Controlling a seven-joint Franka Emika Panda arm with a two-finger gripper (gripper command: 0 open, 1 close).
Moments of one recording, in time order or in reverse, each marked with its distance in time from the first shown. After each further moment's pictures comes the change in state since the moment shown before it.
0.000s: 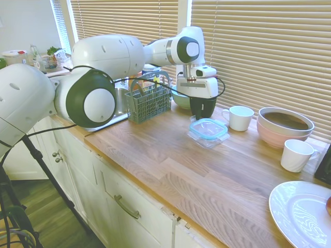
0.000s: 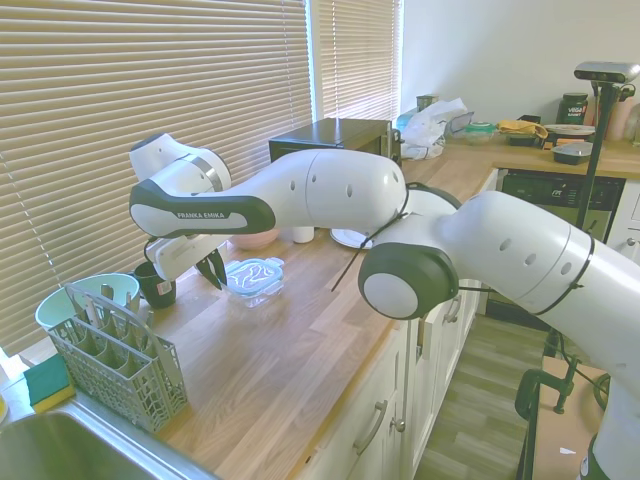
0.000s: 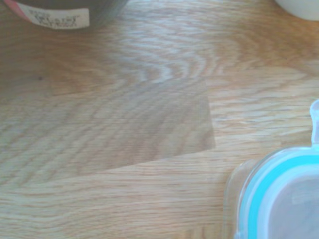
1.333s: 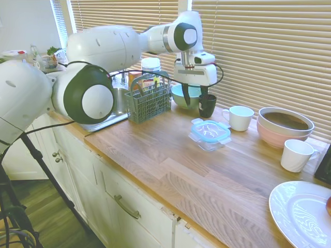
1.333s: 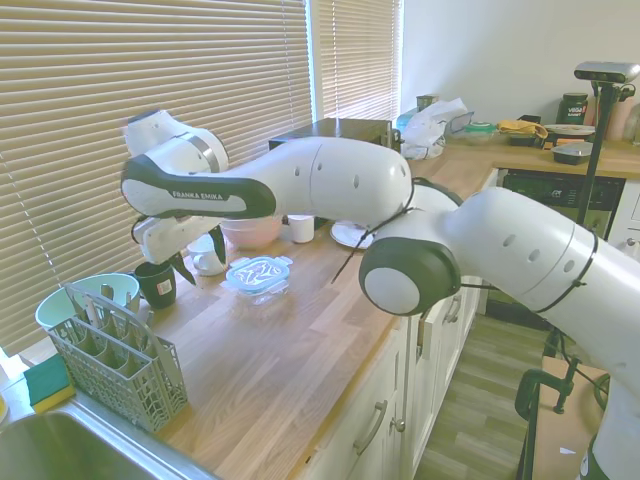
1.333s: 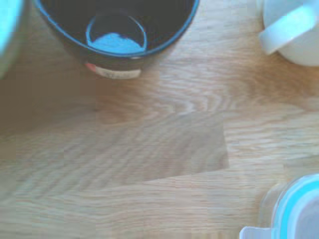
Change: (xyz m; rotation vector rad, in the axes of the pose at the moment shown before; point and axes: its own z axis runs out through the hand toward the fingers) arm -0.006 0.003 -0.062 0.116 0.007 -0.039
